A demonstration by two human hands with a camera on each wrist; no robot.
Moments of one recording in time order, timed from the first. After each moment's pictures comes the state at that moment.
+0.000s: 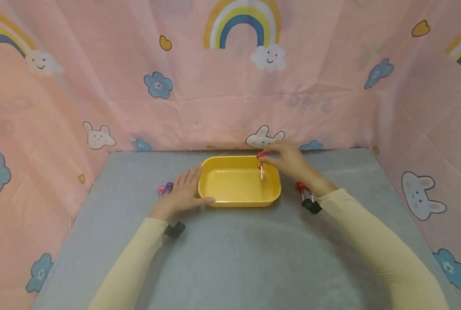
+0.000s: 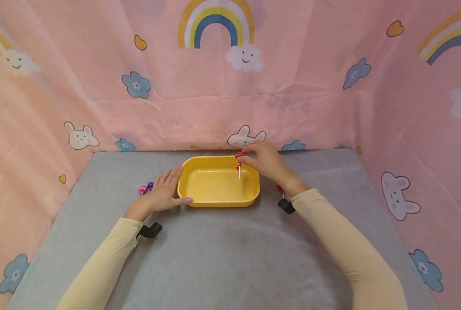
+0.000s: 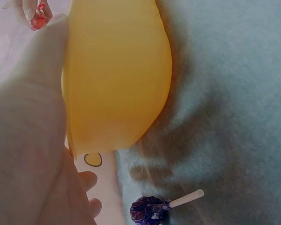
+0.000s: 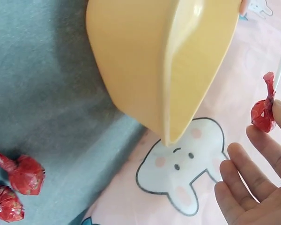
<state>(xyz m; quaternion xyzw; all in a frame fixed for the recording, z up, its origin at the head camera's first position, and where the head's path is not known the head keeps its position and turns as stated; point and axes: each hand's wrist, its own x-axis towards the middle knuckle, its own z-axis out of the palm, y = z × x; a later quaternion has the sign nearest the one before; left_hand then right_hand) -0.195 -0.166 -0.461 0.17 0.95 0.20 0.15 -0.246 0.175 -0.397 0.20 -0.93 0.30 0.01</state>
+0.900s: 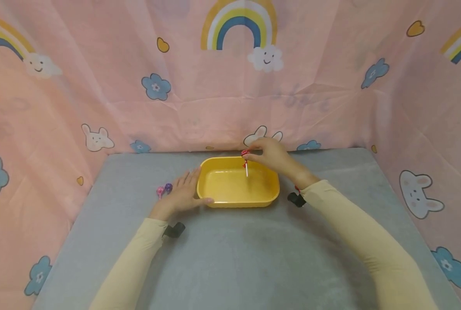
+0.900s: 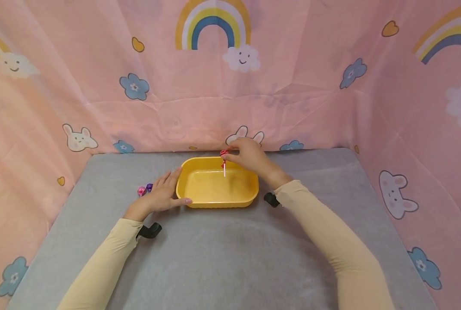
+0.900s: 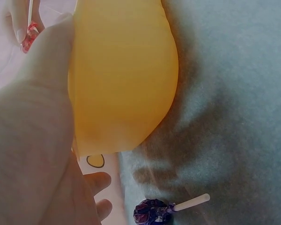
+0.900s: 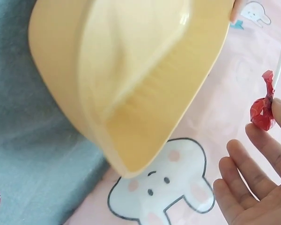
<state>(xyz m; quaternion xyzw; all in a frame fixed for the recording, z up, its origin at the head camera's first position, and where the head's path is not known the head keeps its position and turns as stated) -0.196 -0.163 -0.456 0.15 0.95 0.20 0.16 -0.257 0.140 -0.386 0.21 -0.93 0.29 0.00</state>
